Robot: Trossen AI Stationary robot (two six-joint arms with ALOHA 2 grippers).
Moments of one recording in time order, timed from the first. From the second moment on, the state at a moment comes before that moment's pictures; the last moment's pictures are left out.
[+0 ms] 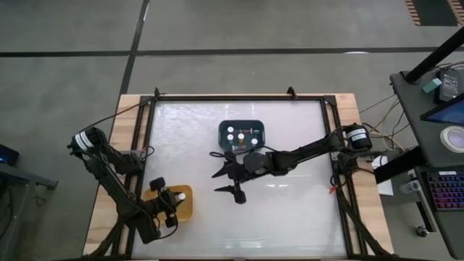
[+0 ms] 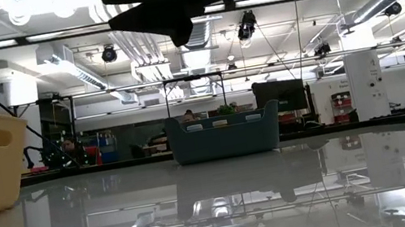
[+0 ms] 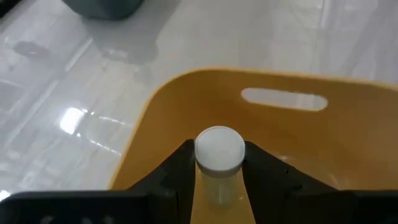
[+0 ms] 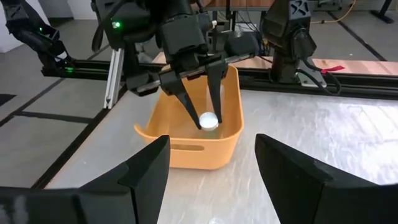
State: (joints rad) left arm -1.03 1.53 0.81 -0.79 -0.84 -1.36; right arm 0.17 1.86 1.16 0.43 -0.10 0.02
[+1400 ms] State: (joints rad) left arm -0.64 1.12 0.92 -0.22 -0.47 0.07; right arm 0.20 1.06 0.43 0.52 0.11 -0.17
